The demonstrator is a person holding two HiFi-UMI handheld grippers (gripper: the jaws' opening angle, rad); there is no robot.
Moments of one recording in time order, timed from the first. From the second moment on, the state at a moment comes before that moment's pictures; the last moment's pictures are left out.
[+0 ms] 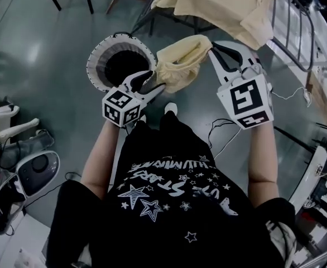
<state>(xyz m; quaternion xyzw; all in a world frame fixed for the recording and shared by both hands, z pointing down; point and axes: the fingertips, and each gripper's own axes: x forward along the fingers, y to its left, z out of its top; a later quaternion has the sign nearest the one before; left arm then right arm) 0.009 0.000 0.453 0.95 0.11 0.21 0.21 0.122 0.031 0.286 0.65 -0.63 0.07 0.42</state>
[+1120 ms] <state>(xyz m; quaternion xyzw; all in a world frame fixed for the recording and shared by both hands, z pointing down) 0.066 0.011 0.472 0.90 0.31 0.25 0.19 0.088 0.030 0.287 0.63 -0.66 0.03 0.41</state>
